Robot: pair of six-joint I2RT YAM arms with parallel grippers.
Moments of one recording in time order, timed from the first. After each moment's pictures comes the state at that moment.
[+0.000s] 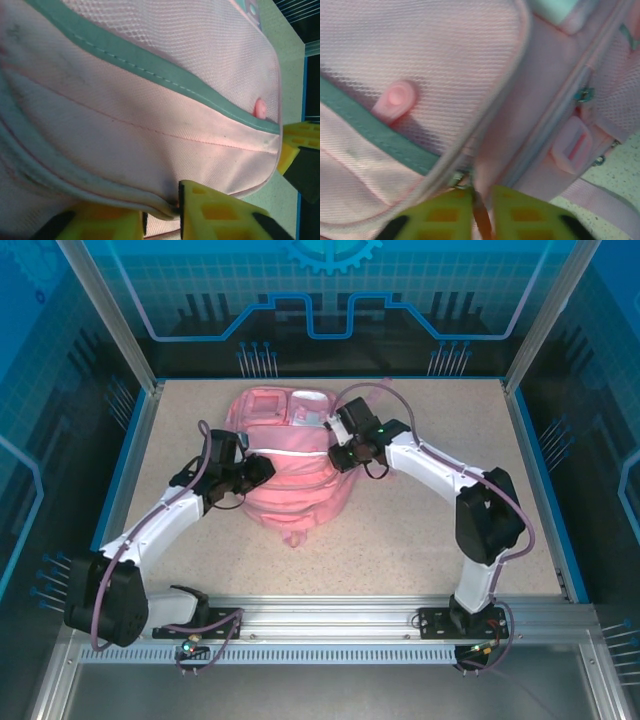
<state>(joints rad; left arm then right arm) -0.24 1.27 0.86 -0.37 0.28 -0.77 0.58 1.81 1.48 -0.64 -0.05 0.10</state>
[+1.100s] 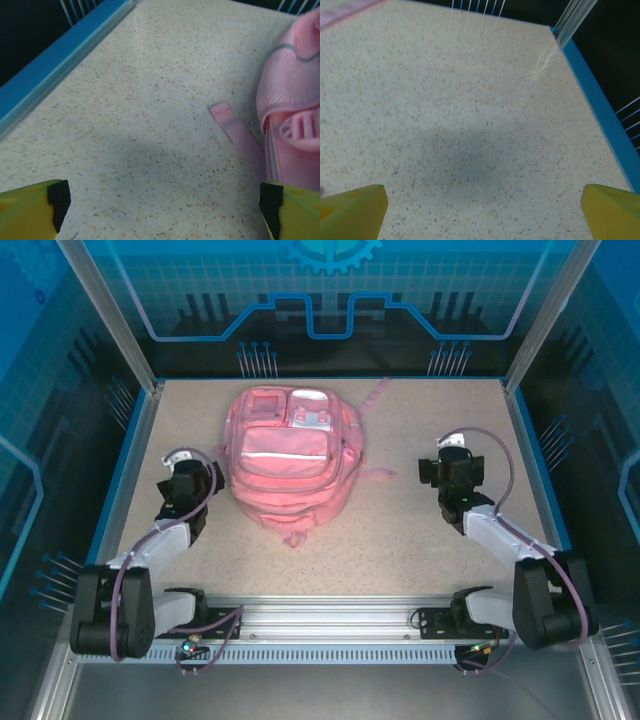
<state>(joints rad) 0.01 1.20 0.44 0.19 -0.39 -0.27 0.18 1.26 0.58 0.10 0.44 -0.04</state>
